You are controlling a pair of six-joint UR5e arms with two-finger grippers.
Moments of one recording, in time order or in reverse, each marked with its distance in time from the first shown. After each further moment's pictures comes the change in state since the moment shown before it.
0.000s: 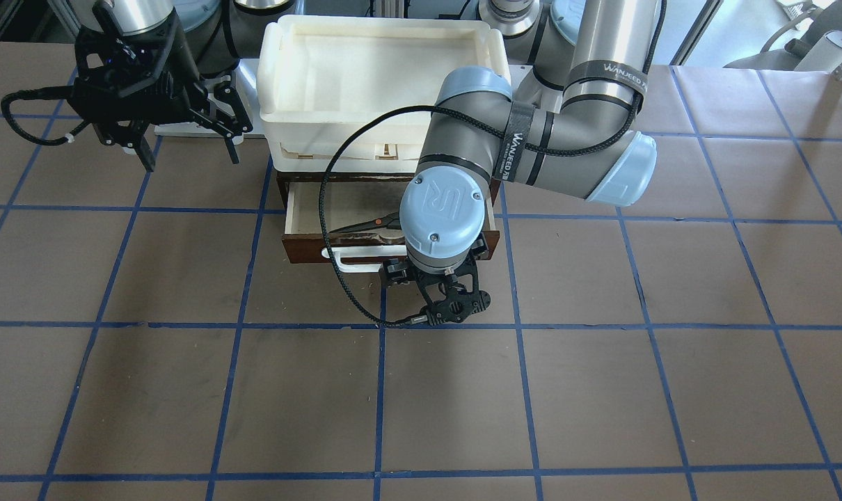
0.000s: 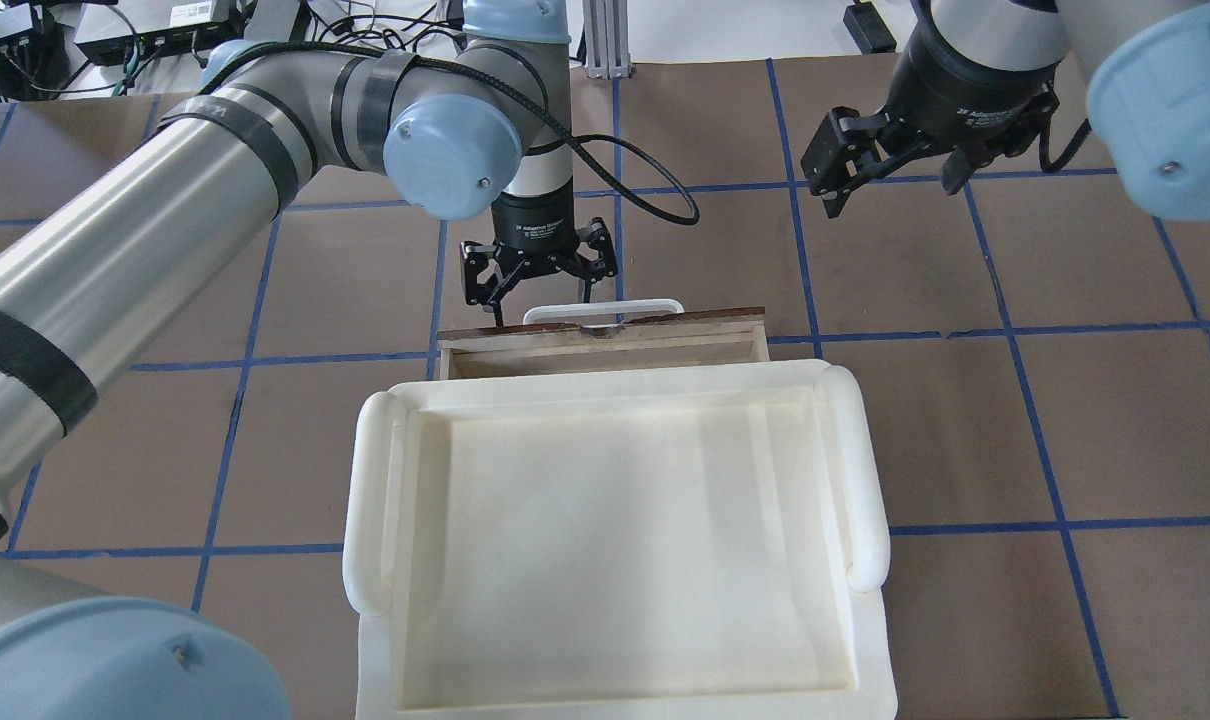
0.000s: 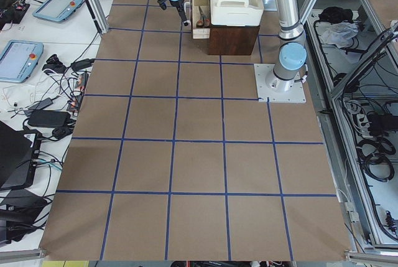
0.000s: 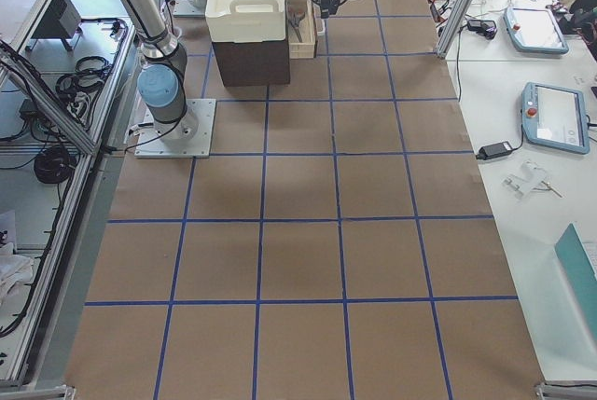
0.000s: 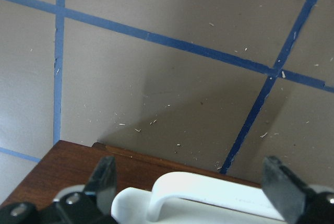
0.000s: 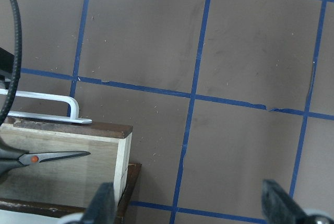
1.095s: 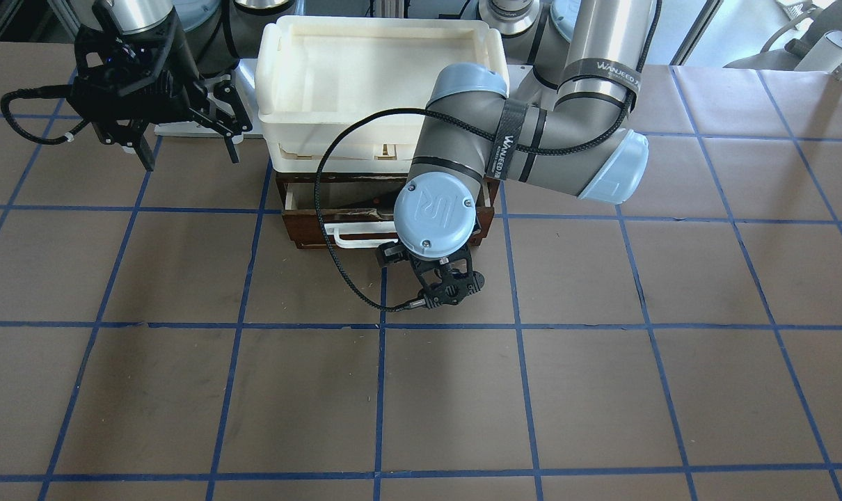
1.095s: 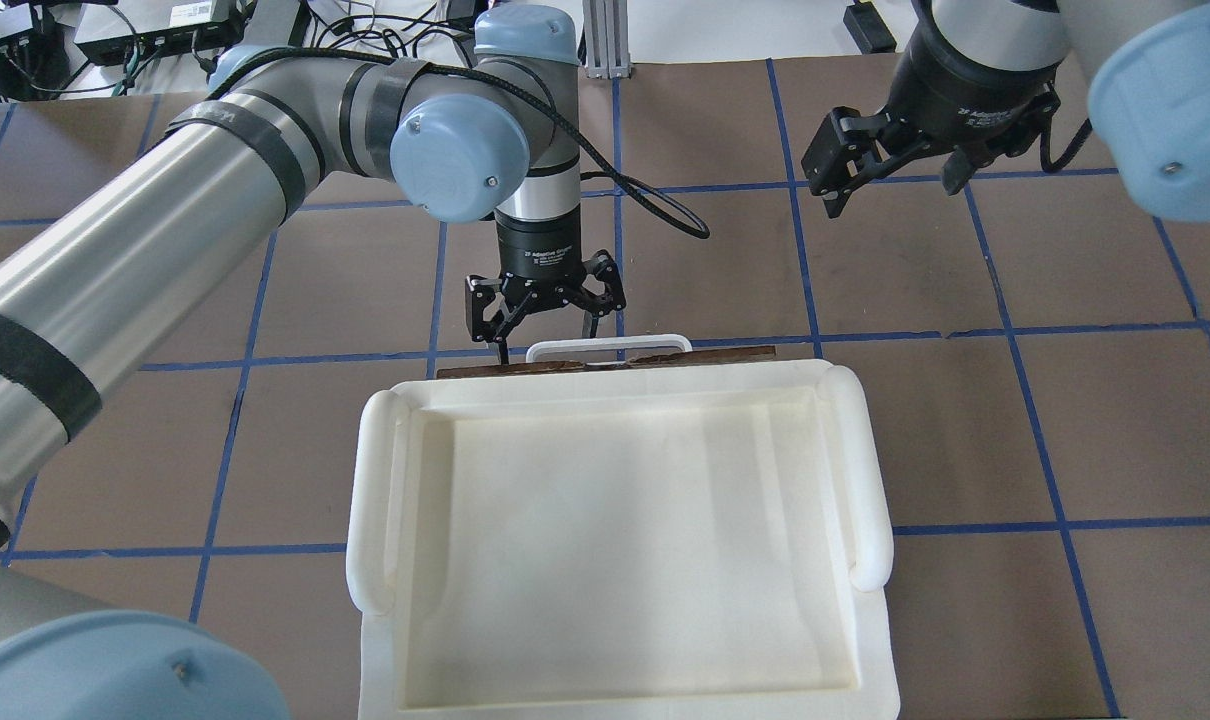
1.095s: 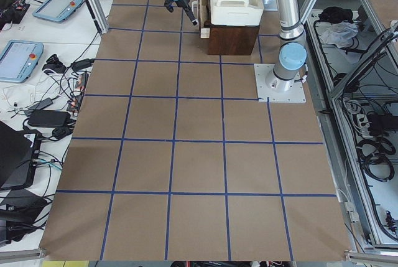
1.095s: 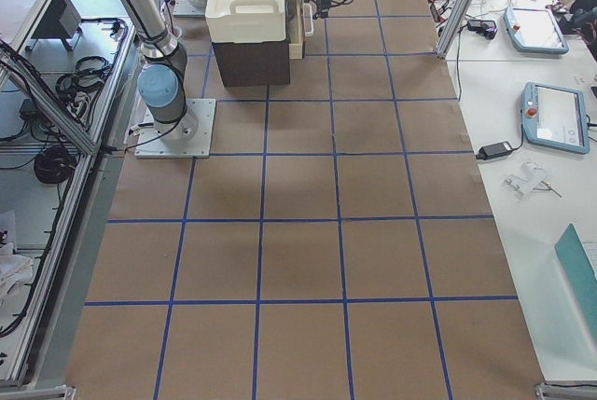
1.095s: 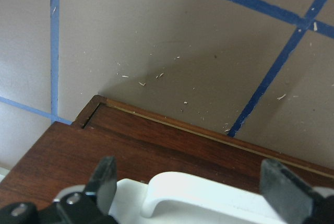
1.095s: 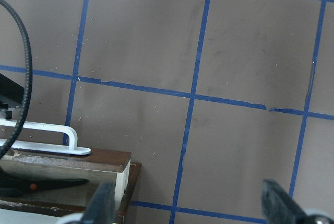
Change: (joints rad) left arm -0.014 0.003 -0.009 -0.123 -0.034 -0.054; right arm 0.000 -0.002 0.000 0.000 -0.001 0.000
